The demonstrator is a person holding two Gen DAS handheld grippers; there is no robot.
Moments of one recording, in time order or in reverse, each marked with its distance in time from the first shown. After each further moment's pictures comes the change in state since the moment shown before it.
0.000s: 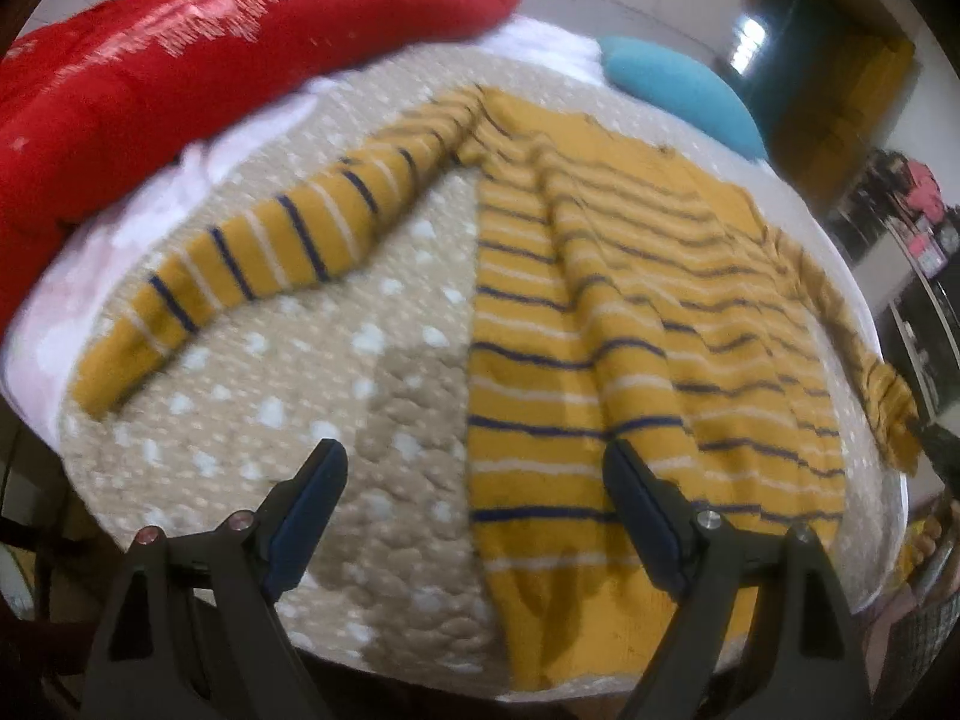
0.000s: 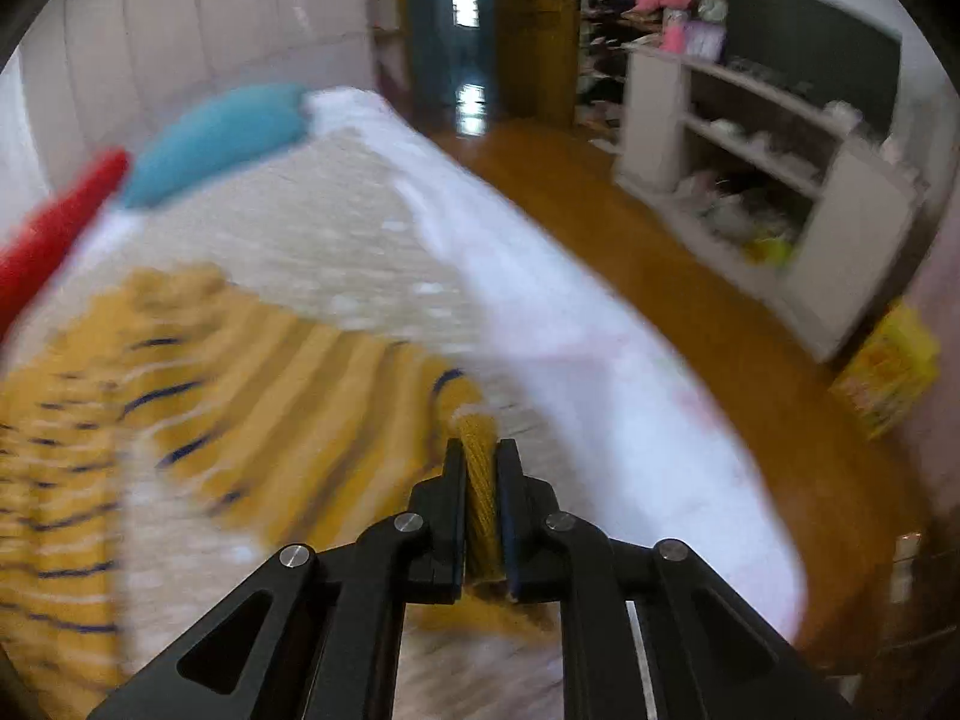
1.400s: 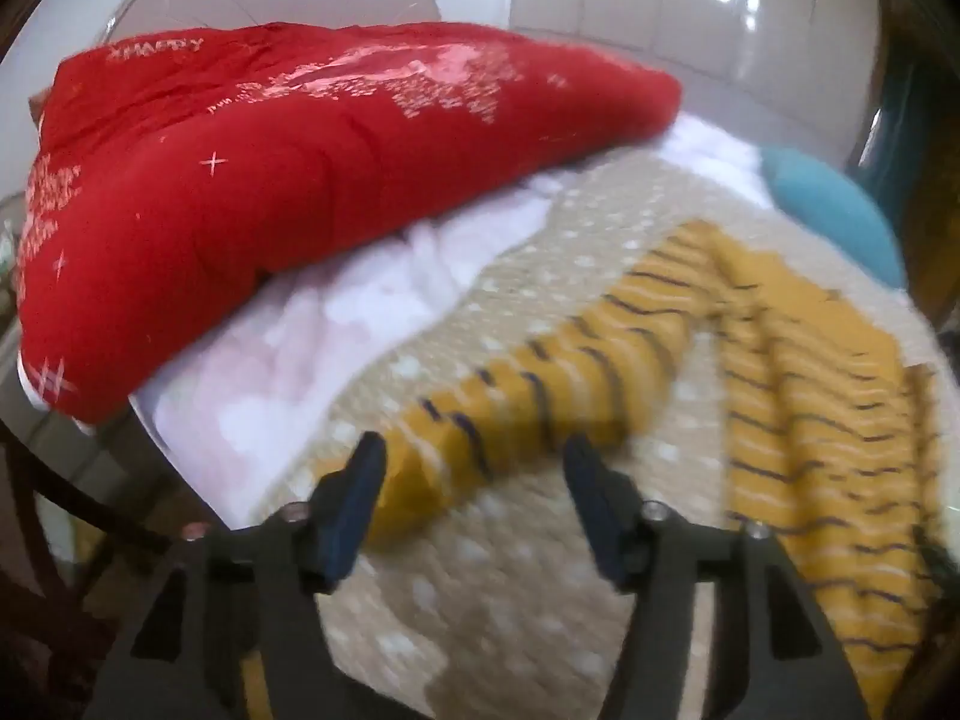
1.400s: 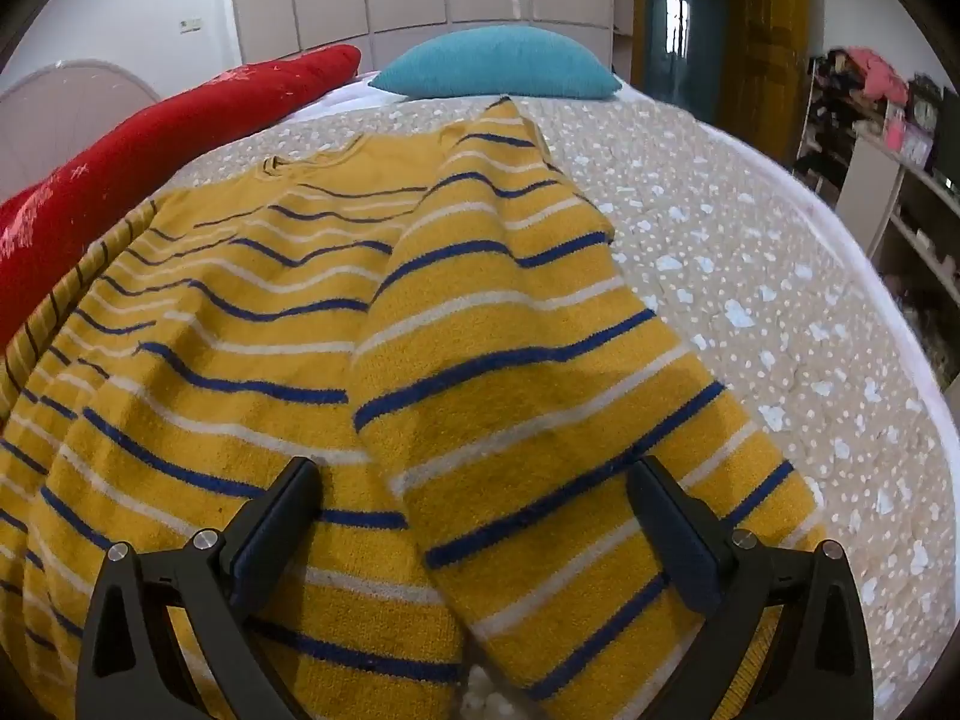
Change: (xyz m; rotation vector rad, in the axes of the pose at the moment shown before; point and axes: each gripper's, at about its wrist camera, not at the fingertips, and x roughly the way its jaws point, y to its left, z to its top) left arm -0.047 0.108 0.064 -0.204 -0.163 0.253; right arm 0.069 0.181 -0.054 -0.302 0.095 0.201
